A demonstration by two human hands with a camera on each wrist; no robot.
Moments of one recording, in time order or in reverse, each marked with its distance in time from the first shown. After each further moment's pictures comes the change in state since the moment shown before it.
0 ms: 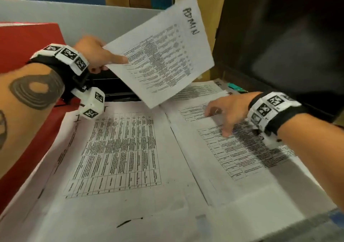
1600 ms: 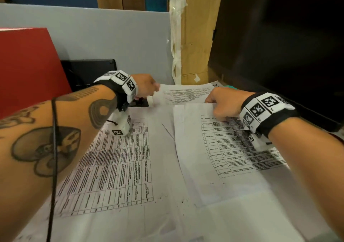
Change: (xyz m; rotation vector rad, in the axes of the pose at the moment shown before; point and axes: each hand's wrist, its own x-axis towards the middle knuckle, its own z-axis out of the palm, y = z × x) left_hand 0.021 0.034 0.120 0.357 -0.396 0.199; right_hand 0.011 -0.005 -0.012 0.083 0.292 -0.038
